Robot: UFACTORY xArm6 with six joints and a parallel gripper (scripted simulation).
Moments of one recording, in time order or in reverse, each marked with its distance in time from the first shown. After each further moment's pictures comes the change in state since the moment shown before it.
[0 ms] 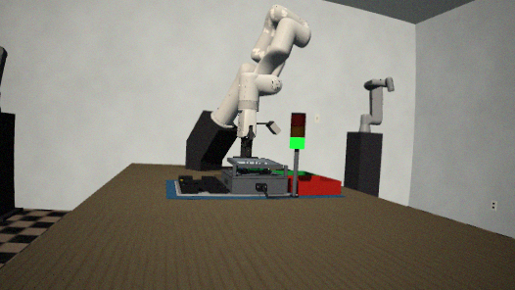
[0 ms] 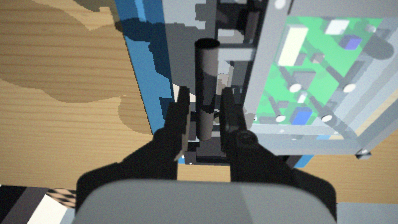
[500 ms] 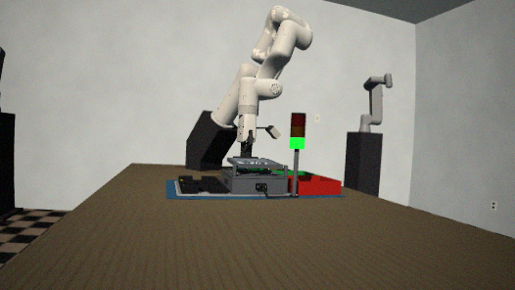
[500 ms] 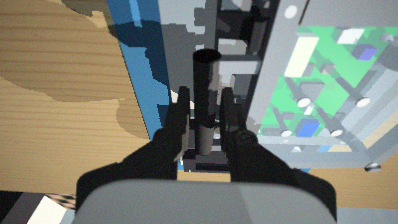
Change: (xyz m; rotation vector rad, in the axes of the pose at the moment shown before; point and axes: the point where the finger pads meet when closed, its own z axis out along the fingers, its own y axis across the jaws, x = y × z) arm 0.000 0.000 0.016 -0.001 0.000 0.000
